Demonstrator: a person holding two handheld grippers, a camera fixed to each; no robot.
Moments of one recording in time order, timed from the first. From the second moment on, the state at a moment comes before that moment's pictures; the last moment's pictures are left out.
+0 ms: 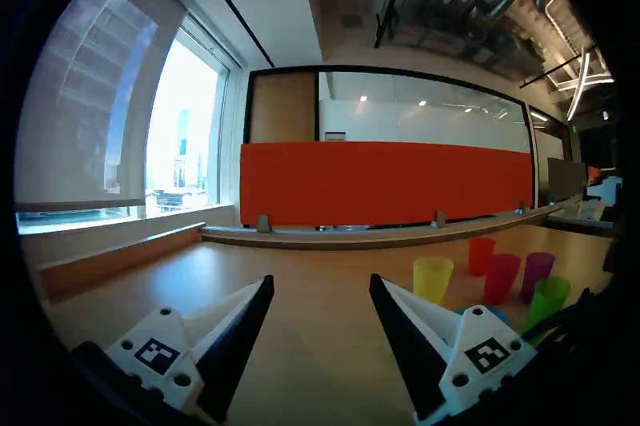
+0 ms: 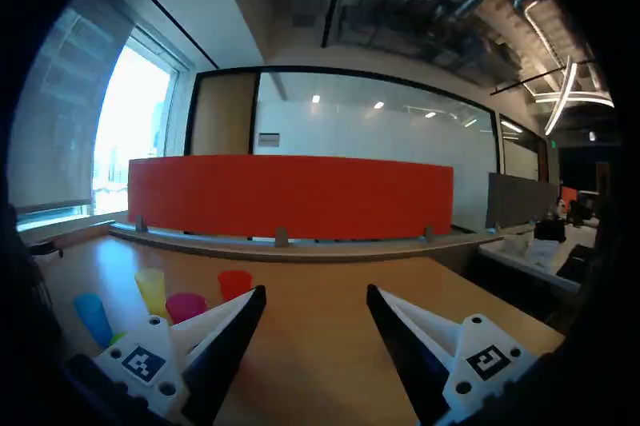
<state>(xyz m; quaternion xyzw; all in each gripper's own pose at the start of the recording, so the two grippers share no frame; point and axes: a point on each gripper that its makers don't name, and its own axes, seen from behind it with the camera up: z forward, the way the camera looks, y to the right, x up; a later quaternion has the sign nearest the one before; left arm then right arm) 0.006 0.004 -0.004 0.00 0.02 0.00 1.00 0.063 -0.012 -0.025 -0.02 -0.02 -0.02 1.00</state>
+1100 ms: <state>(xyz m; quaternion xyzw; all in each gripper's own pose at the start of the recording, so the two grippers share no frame) 0.000 0.005 -0.002 -0.01 0.00 0.00 1.00 0.065 -0.008 -0.037 -0.02 -0.01 -0.03 1.00</state>
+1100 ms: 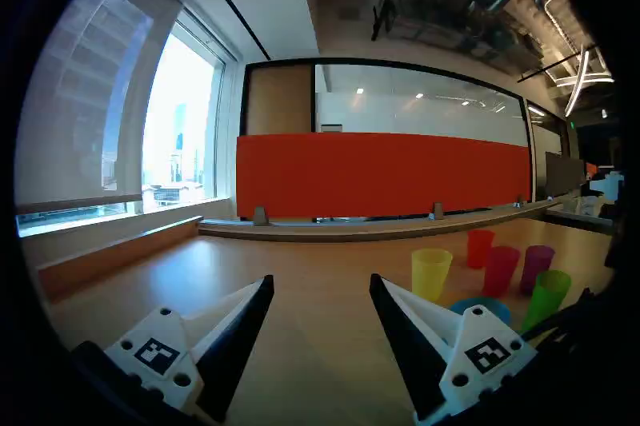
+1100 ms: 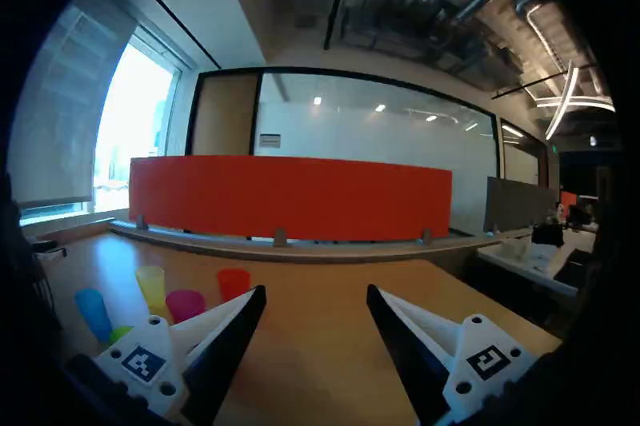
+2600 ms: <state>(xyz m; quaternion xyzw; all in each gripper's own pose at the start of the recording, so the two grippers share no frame) 0.000 0.005 -0.002 -0.01 0.00 0.00 1.00 0.031 -0.017 -0.011 0.00 0.03 0.00 1.00</state>
